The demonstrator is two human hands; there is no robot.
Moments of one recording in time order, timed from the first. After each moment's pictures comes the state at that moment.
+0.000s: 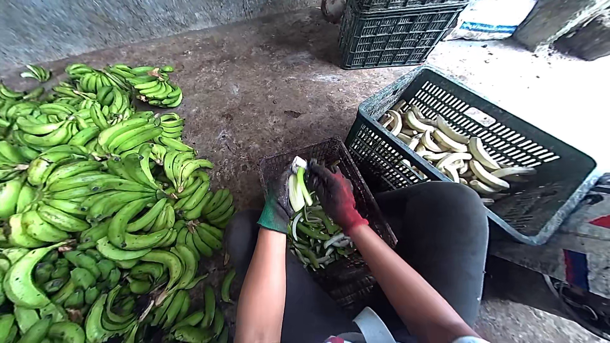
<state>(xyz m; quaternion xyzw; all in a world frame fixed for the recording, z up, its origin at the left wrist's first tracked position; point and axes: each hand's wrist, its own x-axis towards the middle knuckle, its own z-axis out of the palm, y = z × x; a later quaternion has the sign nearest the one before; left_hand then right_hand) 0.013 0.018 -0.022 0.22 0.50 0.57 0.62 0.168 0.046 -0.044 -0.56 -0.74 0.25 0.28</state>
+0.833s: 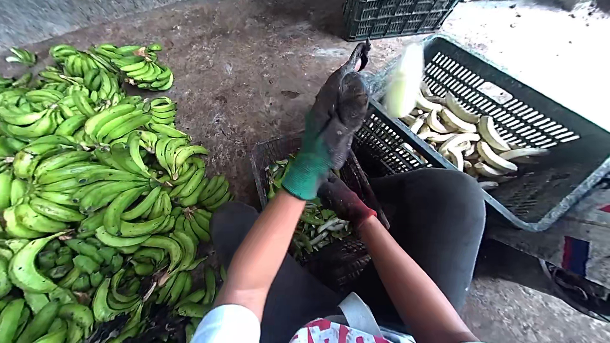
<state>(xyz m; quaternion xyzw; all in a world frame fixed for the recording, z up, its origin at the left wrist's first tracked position) 0.105 0.122 0.026 0.56 0.32 0.70 0.31 0.215 0.040 -0.066 -0.54 -0.56 0.61 0.16</state>
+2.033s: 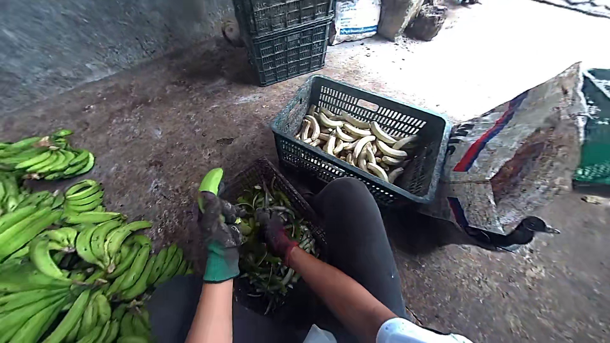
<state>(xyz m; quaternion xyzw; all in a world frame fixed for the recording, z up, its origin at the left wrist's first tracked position) 0.065 0.062 -0.033 0.32 0.38 0.72 0.49 0.167 0.040 -0.114 -0.58 -0.24 0.66 0.41</state>
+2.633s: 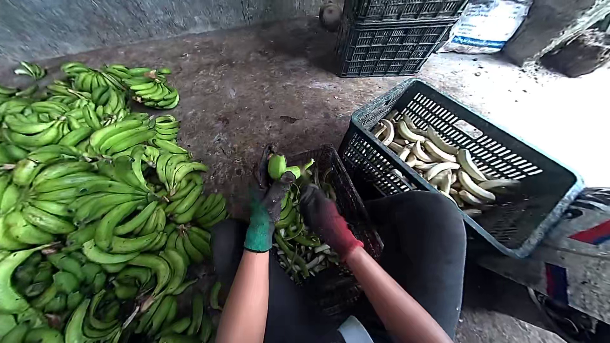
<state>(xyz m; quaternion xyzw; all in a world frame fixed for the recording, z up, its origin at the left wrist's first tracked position) 0.015 0.019 -0.012 0.41 0.51 0.65 0.38 0.176 0.002 -0.007 -0.56 -0.68 0.44 0.16</state>
